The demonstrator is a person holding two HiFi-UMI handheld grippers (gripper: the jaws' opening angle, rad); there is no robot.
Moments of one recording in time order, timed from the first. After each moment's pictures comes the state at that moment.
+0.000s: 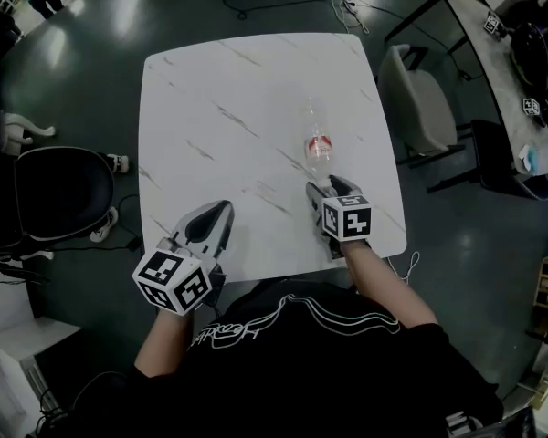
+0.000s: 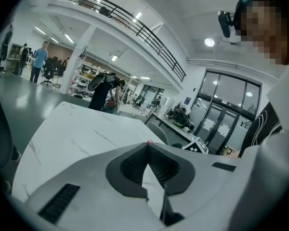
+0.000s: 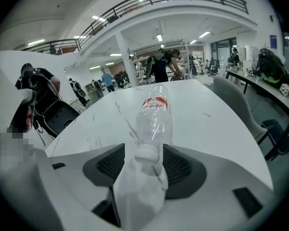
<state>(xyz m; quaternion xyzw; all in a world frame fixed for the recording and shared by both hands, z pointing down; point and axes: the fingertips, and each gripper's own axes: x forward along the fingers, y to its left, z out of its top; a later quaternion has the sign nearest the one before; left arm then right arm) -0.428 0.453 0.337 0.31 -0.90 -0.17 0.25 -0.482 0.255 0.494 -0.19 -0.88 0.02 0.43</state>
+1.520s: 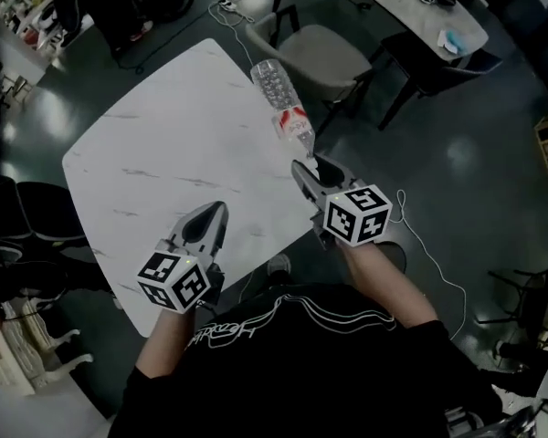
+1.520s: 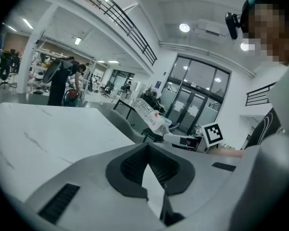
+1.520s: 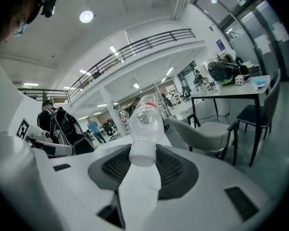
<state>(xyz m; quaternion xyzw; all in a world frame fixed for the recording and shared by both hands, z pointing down) -0.415 0.267 0.327 0.49 -0.82 -0.10 0.28 -0.421 0.095 0.361 -0.09 -0.96 0.19 0.20</state>
